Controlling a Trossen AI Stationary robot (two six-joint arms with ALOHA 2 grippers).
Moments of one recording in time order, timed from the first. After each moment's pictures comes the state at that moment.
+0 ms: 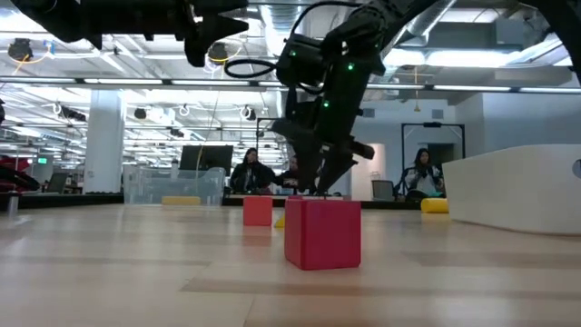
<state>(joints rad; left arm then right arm) 0.08 1.05 0.47 0.72 -0.08 -0.14 -0.15 2.00 1.41 -0.57 0.19 0.67</state>
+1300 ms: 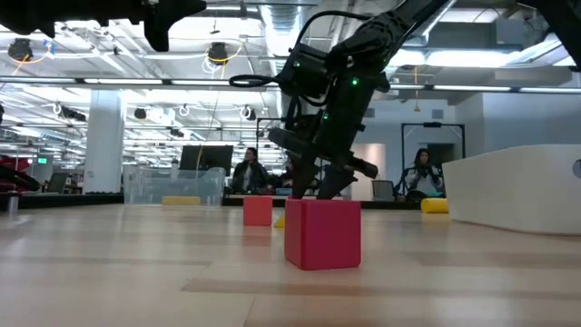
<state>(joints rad) 0.03 0.66 0.37 0.49 -0.09 -0.10 -0.14 2.01 1.32 -0.40 0.15 0.84</state>
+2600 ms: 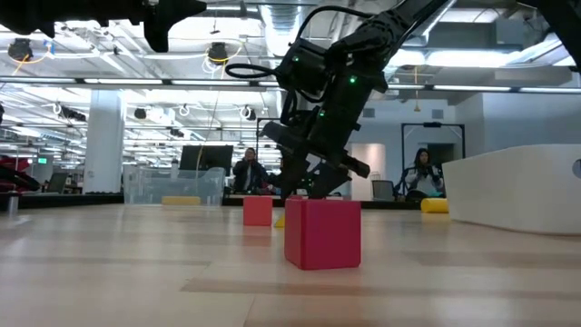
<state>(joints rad) 0.03 0.66 0.37 0.49 -0.11 -0.11 -0.13 2.02 1.32 -0.34 0.16 0.78</state>
